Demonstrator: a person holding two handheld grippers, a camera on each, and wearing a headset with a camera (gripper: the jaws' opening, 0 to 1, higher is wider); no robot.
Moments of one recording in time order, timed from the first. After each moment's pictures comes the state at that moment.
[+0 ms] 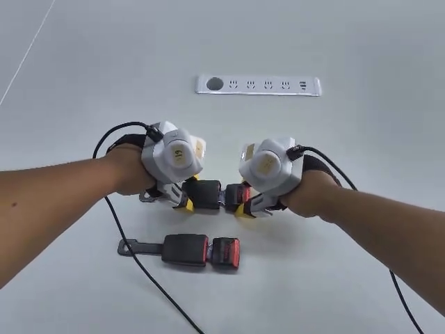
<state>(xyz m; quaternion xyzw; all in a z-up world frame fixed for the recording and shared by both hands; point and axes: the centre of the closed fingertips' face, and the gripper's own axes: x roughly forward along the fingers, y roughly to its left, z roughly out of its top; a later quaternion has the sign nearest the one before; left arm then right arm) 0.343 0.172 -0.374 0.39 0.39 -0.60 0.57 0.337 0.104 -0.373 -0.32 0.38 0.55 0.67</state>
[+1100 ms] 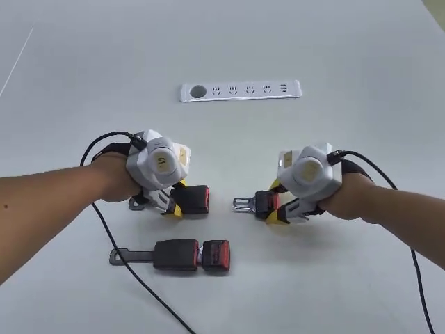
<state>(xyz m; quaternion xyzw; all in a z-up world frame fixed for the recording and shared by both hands) 0.341 0.173 -0.372 0.40 0.39 -0.61 0.56 0.321 0.016 -0.373 -0.32 0.39 0.55 0.67</state>
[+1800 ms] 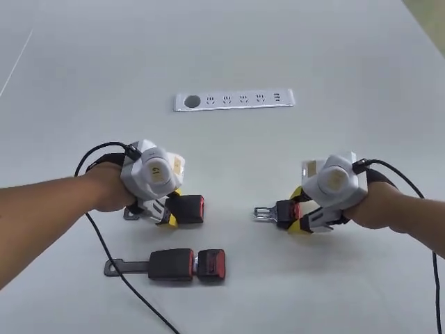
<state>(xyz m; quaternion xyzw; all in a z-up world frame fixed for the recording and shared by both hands) 0.341 0.173 -0.373 0.40 0.39 -0.61 0.56 0.315 -0.027 -0.374 -0.32 0.40 0.54 0.67</state>
